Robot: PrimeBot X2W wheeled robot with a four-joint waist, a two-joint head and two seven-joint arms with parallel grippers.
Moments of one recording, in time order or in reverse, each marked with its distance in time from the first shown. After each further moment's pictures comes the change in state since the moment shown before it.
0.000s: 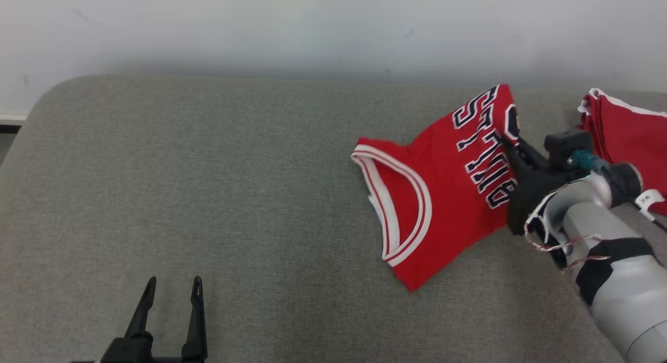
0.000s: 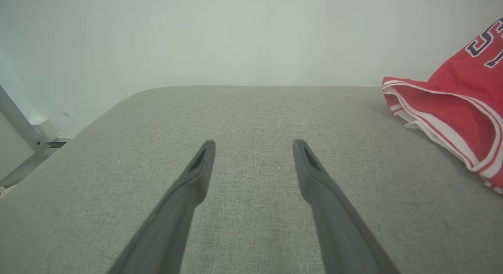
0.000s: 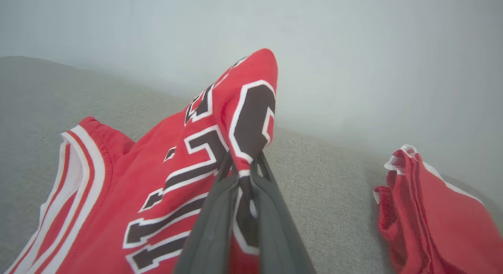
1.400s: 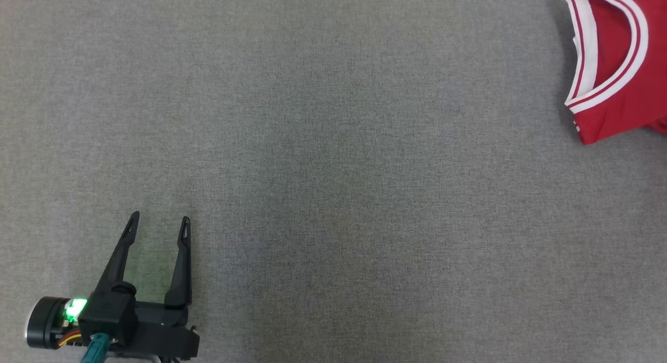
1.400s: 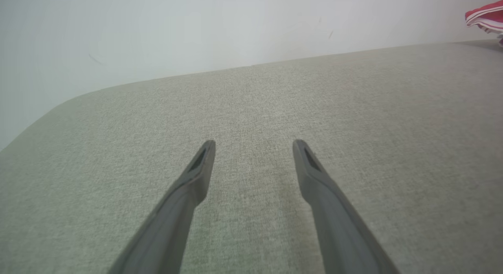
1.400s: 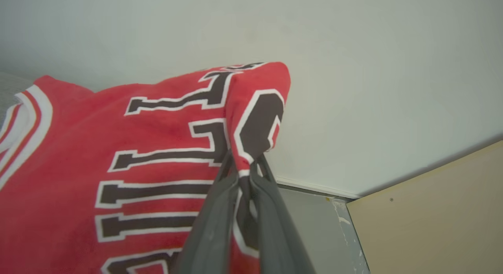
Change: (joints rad) left arm -0.137 0.077 -0.020 -0.086 0.036 -0.031 0.000; right arm -0.416 -0.426 0.010 0.146 -0.146 0.000 0.104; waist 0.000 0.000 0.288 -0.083
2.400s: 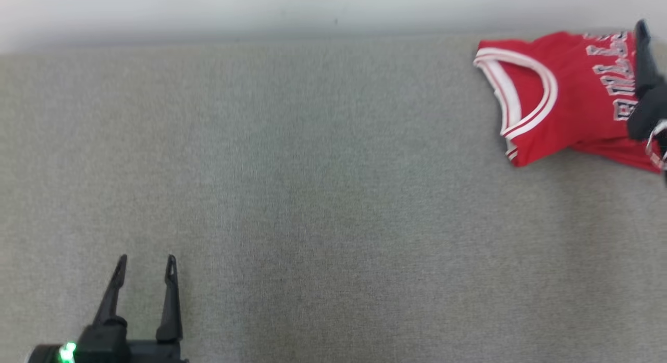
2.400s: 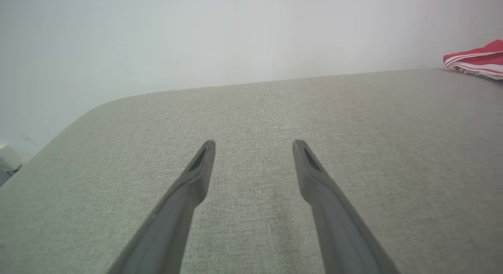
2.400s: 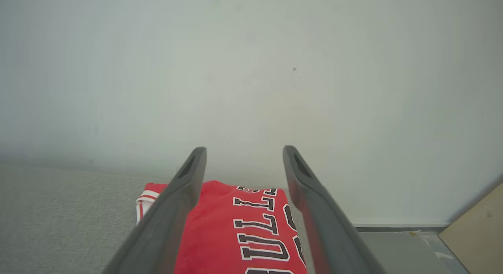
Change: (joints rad) left arm 0.087 -0.033 0.069 0.035 -0.005 0.007 0.000; right arm 0.210 0.222 -0.319 -0.139 -0.042 0.000 -0.104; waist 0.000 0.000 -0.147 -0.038
